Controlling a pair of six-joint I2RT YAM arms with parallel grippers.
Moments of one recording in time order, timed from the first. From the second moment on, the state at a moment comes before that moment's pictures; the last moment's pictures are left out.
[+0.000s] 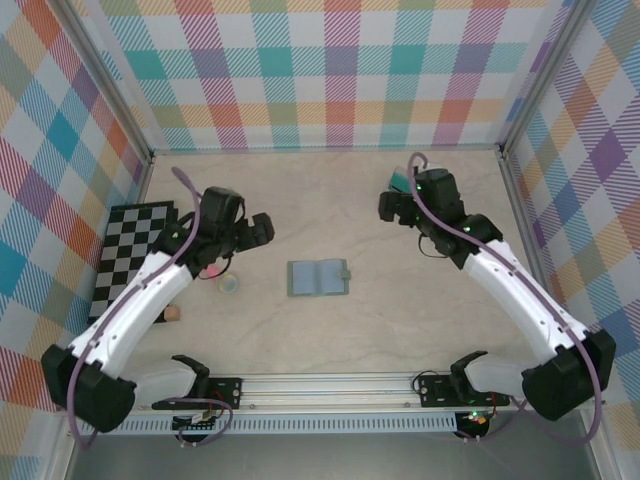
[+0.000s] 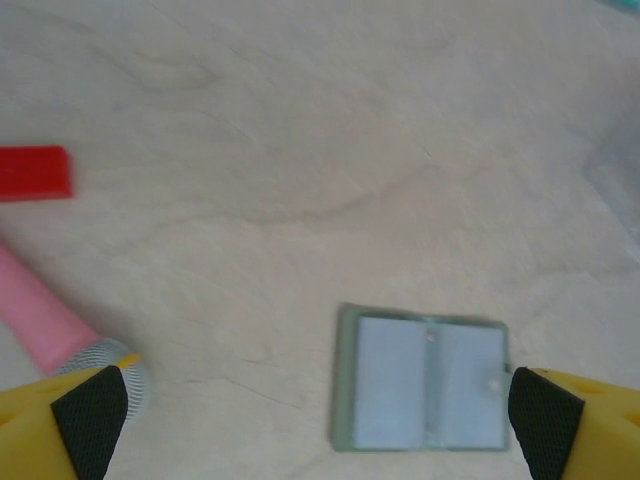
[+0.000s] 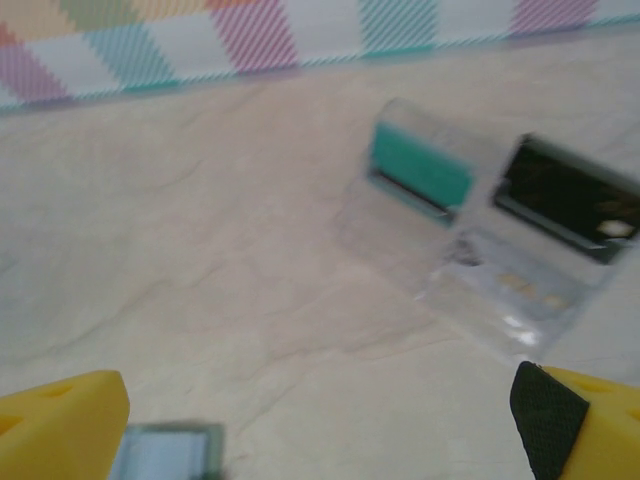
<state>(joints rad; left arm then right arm) -0.43 1.15 1.11 -0.80 -0.19 -0.61 0.46 1.21 1.16 -0.59 0.26 0.38</state>
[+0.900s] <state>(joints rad) -0.24 0.86 0.30 0.03 -0.58 -0.27 0.23 1.37 0.51 0.12 0.34 0.09</state>
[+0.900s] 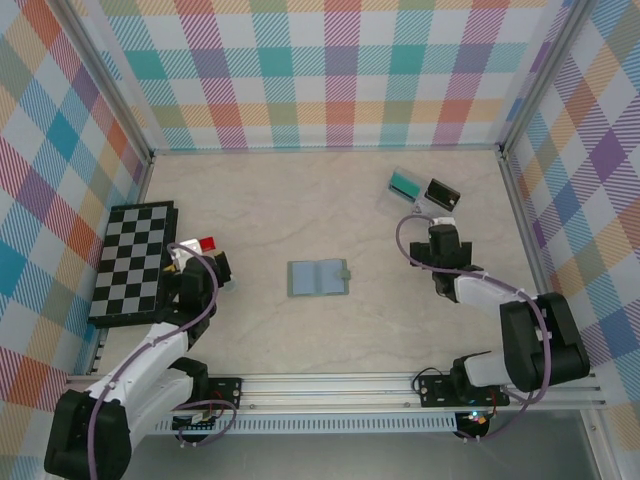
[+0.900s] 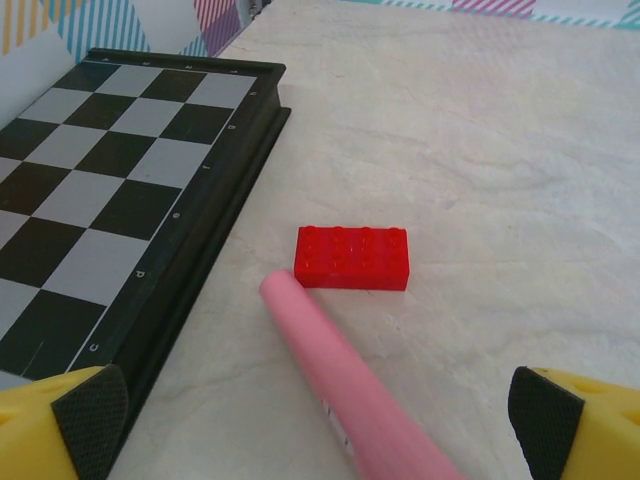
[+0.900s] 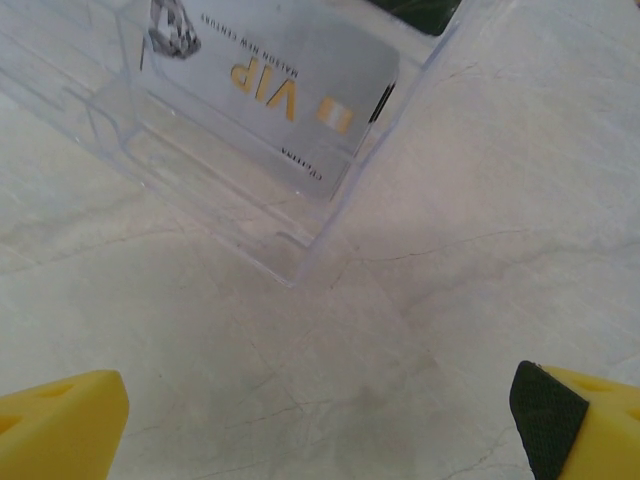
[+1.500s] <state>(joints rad) -0.09 1.29 0.32 0.46 -0.18 -0.12 0.10 1.39 0.41 0.55 0.10 0.03</state>
